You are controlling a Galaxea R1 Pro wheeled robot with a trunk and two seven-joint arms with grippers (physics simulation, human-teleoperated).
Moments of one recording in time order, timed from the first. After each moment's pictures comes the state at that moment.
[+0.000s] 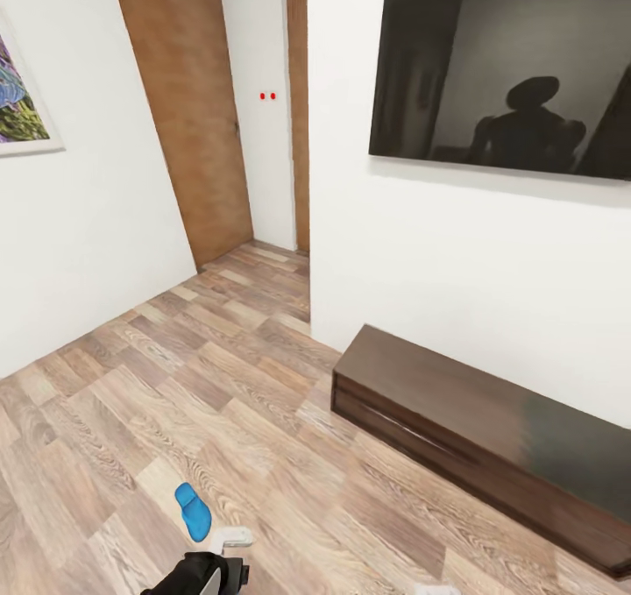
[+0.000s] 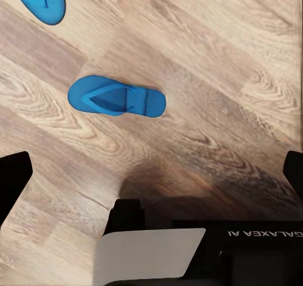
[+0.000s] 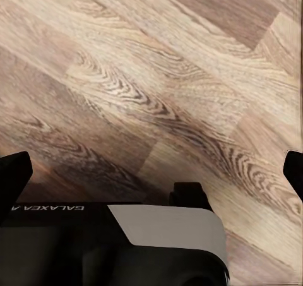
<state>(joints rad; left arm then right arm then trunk) -0.46 -0.09 0.01 -0.33 -0.02 0.33 0.10 -0.12 0.08 0.03 -0.72 0.00 0.31 -0.09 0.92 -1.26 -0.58</state>
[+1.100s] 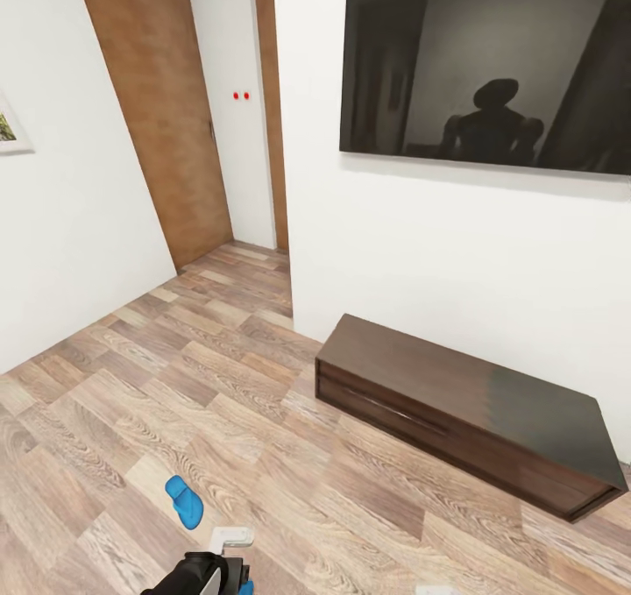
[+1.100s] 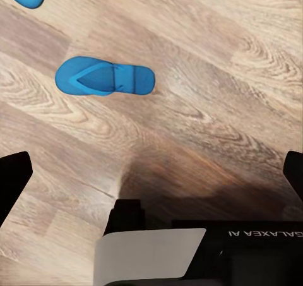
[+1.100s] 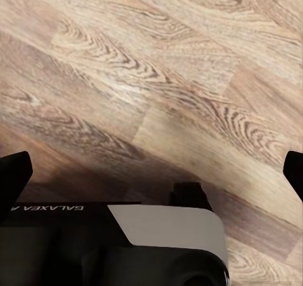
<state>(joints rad) -0.46 -0.09 0.01 -0.33 -0.02 0.33 0.10 -0.12 0.08 0.03 -0.72 0.00 0.31 -0.09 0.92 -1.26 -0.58</state>
